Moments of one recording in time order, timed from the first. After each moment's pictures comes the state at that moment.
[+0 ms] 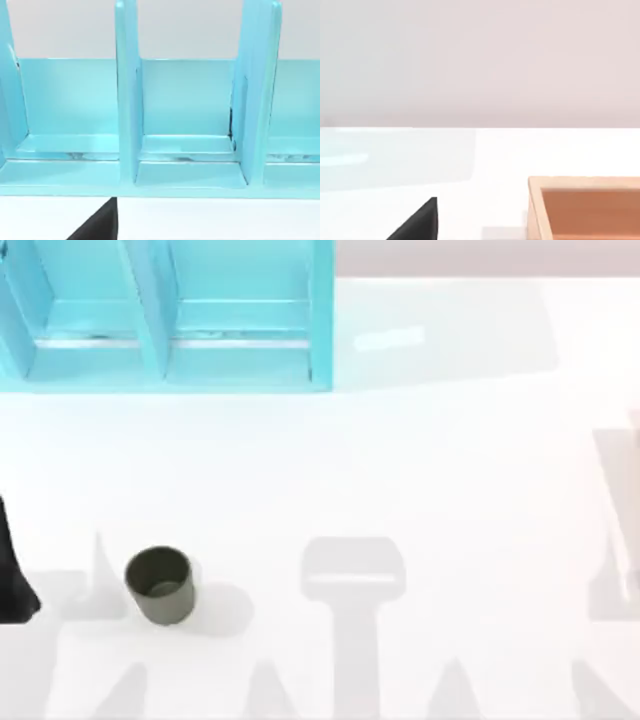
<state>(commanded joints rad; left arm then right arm) 0.00 0.00 0.00 0.00 0.00 0.00 0.00 0.00 0.00 0.00 0.00 0.00</state>
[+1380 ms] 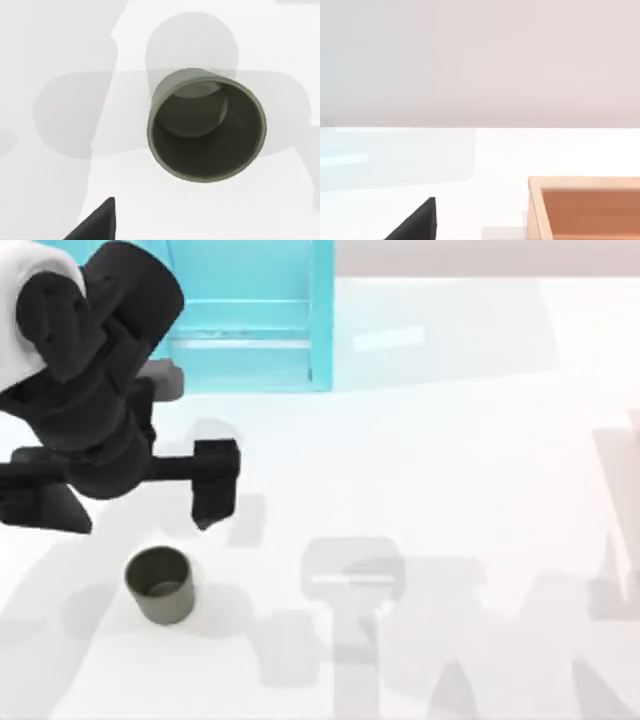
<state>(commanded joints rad) -0.46 1.57 1.24 -1.12 0.00 -0.44 0.00 0.00 0.00 0.00 0.00 0.00</state>
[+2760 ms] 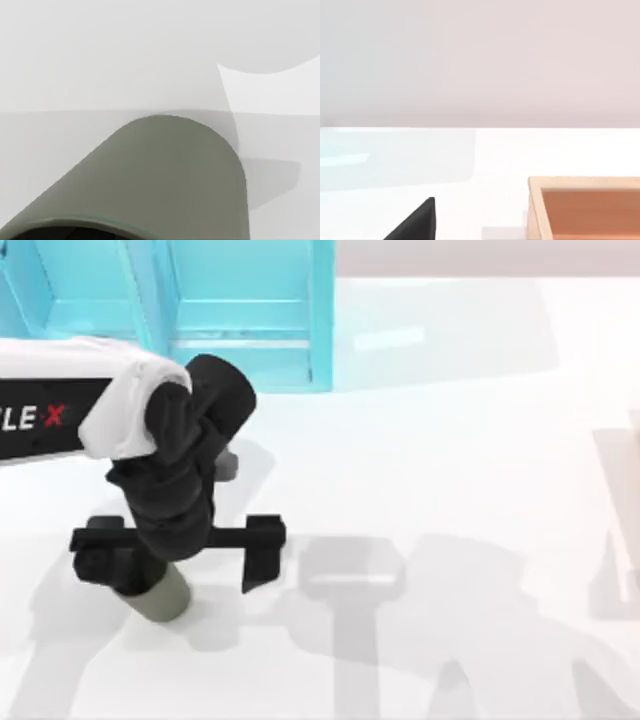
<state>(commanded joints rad) -0.52 1.84 1.12 -0.85 0.00 -0.49 0.00 0.00 0.00 0.00 0.00 0.00</state>
